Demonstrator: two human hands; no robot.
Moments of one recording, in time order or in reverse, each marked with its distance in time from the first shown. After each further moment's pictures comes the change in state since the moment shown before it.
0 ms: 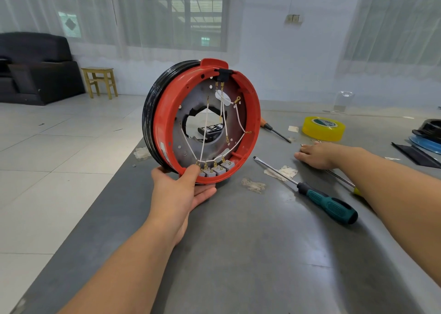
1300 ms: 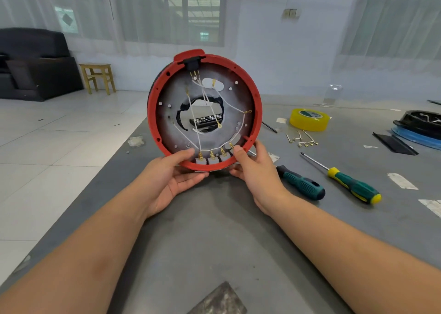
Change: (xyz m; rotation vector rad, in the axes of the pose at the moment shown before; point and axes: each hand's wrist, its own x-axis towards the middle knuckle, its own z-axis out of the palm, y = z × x) left_hand -0.012 0.016 -0.003 0.042 -0.260 -0.270; right_hand -0.141 -0.164 0.051 1.792 0.375 -0.311
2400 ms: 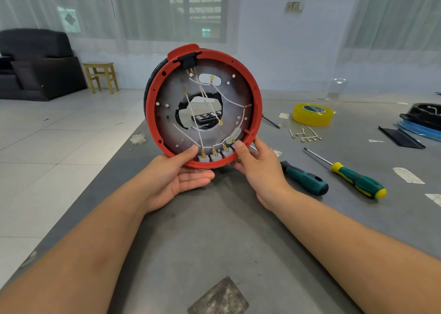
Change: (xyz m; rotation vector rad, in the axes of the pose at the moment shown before) left_hand -0.004 0.003 0.002 0.145 -0.060 -0.049; right_hand -0.004 -0.004 0.000 -0.019 -0.027 -0.048
